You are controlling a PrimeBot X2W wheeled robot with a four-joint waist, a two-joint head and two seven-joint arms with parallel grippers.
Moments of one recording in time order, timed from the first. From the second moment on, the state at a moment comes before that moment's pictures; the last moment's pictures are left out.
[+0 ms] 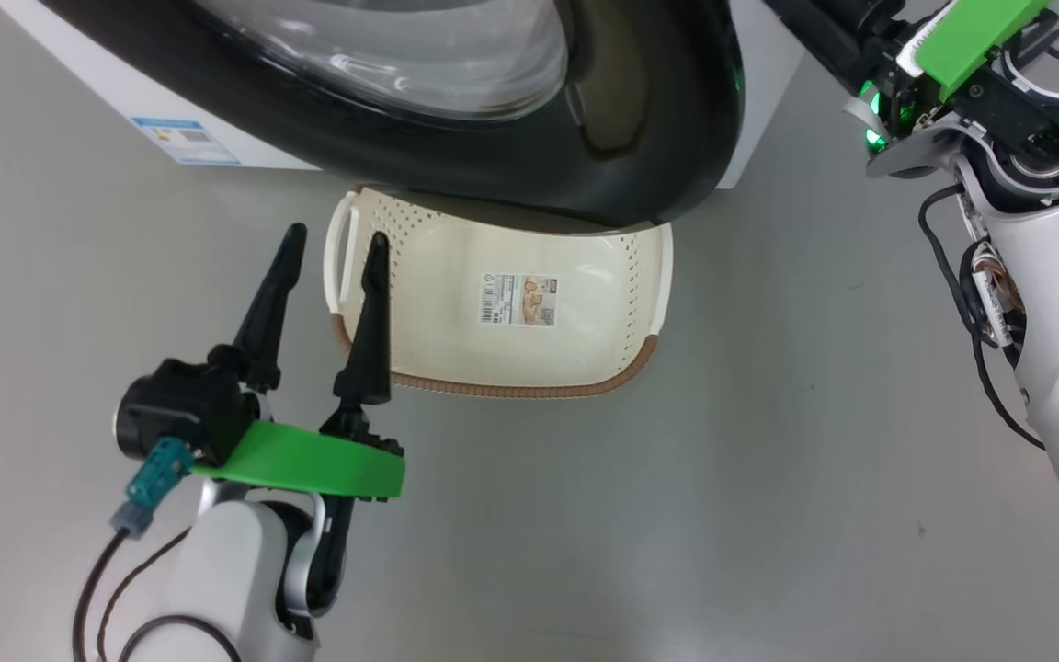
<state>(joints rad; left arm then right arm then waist) -0.47 0.03 -0.20 0.22 -0.32 -0.01 -0.25 -1.08 -0.18 0.24 0.70 1.62 0.13 0.53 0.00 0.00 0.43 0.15</state>
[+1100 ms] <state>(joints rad) -0.46 0.03 -0.11 0.16 -0.26 -0.03 -0.25 -0.80 -0.37 0.51 0.41 1.07 0.13 -0.25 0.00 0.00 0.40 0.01</state>
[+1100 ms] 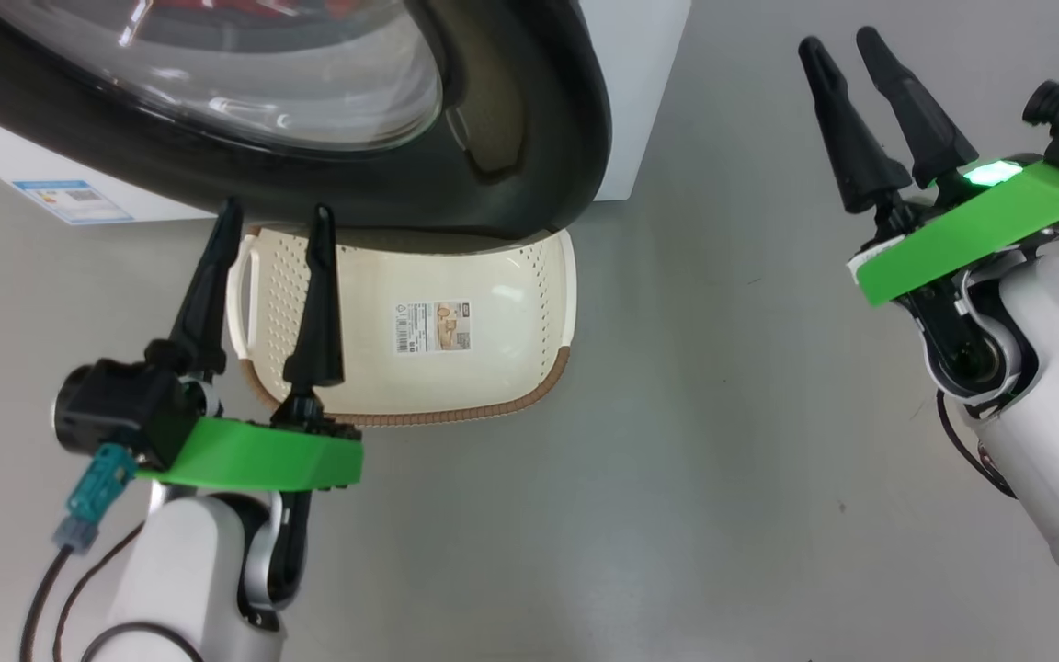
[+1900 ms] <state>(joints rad) -0.41 0.03 -0.12 0.13 -0.24 -0.03 -0.26 -0.45 -0.13 0.03 0.16 0.33 0.13 -0.26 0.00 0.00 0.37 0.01</state>
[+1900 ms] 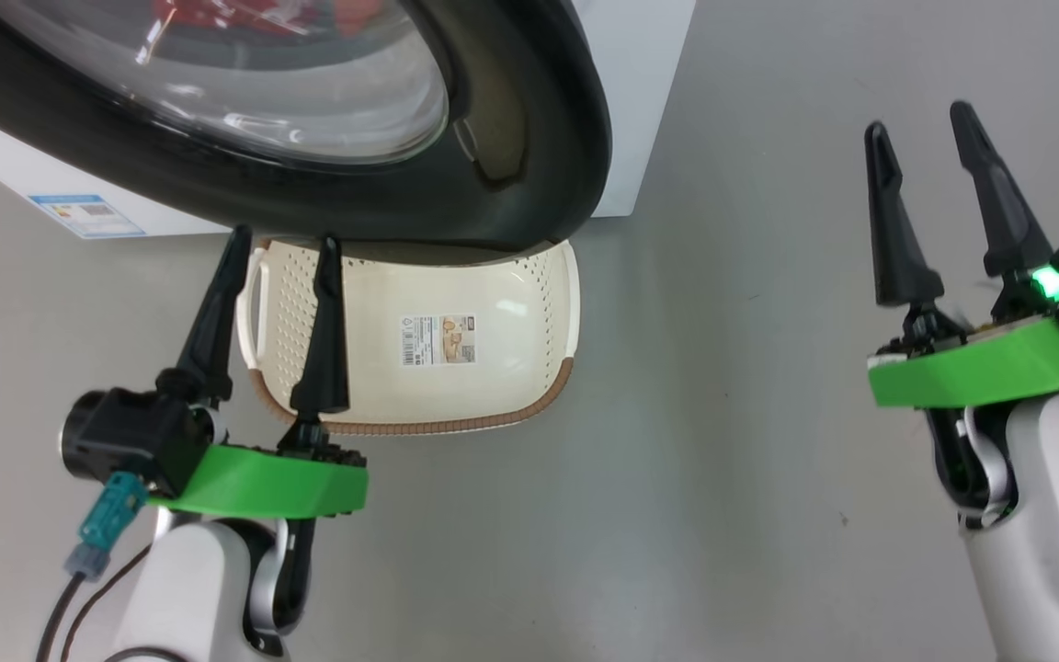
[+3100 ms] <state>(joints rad) -0.41 0.03 -0.12 0.13 -0.25 -0.03 -0.26 -0.33 -0.06 0.04 0.10 0.28 0.13 -0.26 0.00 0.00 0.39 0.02</state>
